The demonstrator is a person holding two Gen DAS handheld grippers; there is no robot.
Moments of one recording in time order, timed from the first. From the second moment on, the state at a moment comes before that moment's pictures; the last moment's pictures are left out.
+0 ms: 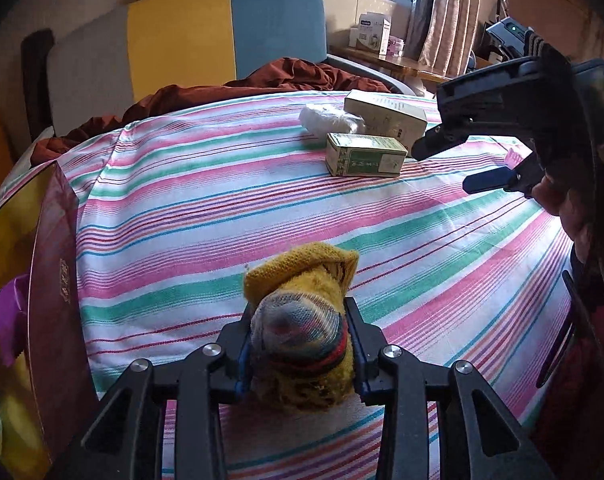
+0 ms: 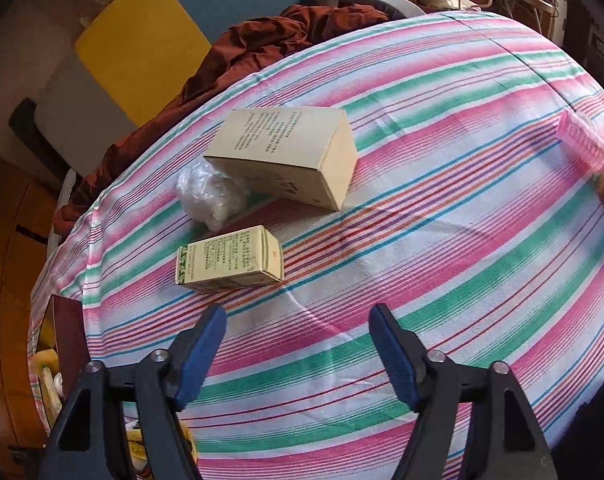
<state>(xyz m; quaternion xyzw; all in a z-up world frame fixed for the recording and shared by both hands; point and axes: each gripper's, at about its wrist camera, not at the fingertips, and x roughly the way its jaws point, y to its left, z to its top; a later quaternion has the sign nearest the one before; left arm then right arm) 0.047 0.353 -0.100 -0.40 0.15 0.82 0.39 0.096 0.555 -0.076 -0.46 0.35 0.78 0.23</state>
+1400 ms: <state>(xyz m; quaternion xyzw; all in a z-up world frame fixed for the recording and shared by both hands) 0.046 0.347 -0.107 -0.37 0.13 0.83 0.41 0.061 0.505 -0.097 -0.57 0.17 0.77 0.22</state>
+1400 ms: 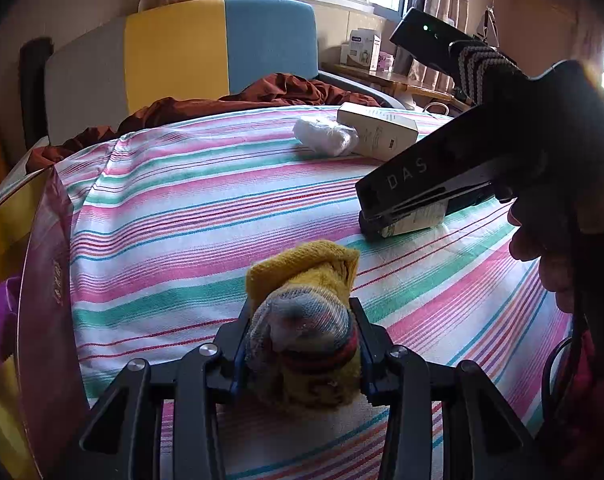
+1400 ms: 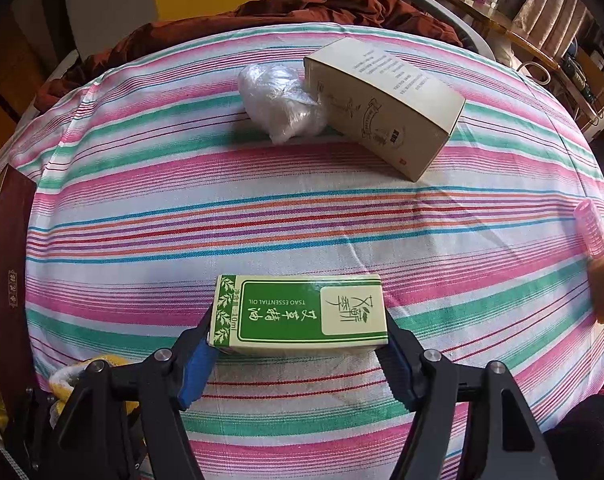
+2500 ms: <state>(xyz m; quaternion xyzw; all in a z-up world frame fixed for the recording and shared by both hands) 0.027 0.246 -0.026 -0.37 0.06 0.85 0.36 0.060 0.500 -0.092 -0.57 0.15 0.78 0.22</state>
